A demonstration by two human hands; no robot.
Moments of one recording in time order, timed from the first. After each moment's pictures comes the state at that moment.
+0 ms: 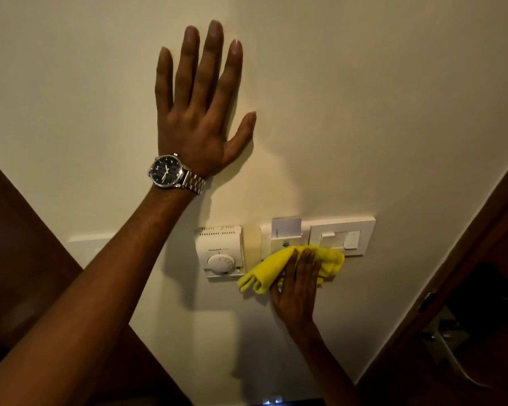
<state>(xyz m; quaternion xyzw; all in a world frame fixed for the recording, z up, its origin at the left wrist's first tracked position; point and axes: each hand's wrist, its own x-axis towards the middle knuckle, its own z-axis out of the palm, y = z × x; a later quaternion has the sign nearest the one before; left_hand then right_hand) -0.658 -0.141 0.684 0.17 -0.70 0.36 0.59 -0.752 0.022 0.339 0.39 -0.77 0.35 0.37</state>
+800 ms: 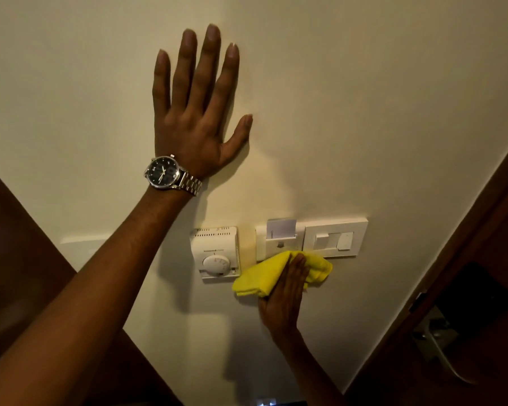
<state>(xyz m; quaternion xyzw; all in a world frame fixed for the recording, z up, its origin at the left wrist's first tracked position) -0.658 -0.140 0.684 0.17 -0.69 0.37 0.60 -0.715 0.023 0.345 0.36 -0.77 0.44 0.30</state>
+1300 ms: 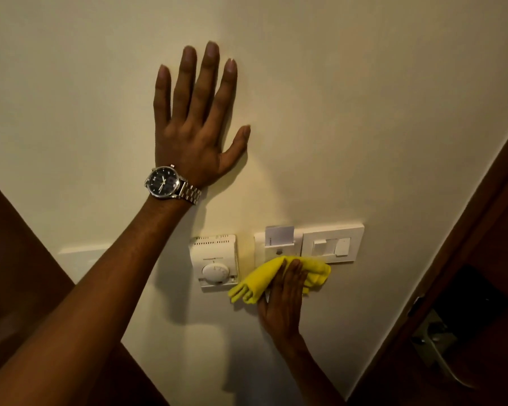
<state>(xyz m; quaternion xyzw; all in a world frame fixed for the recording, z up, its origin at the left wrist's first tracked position) -0.656 -0.138 0.683 0.17 -0.71 0.35 0.59 -0.731 0.016 0.337 0.37 -0.78 0.35 0.36</state>
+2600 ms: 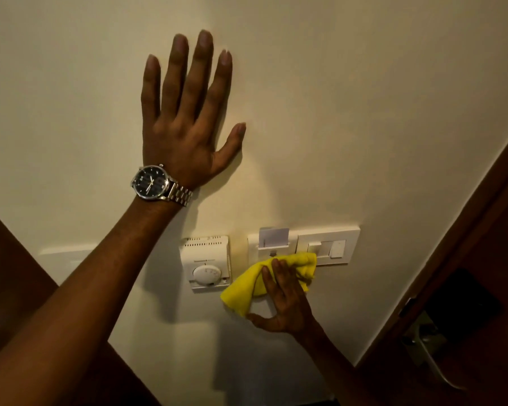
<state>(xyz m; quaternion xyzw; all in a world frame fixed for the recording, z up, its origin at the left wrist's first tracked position) -0.656 -0.138 0.684 0.17 -0.70 0.37 0.58 -0.772 0.053 0.366 0.60 -0.63 0.35 0.34</state>
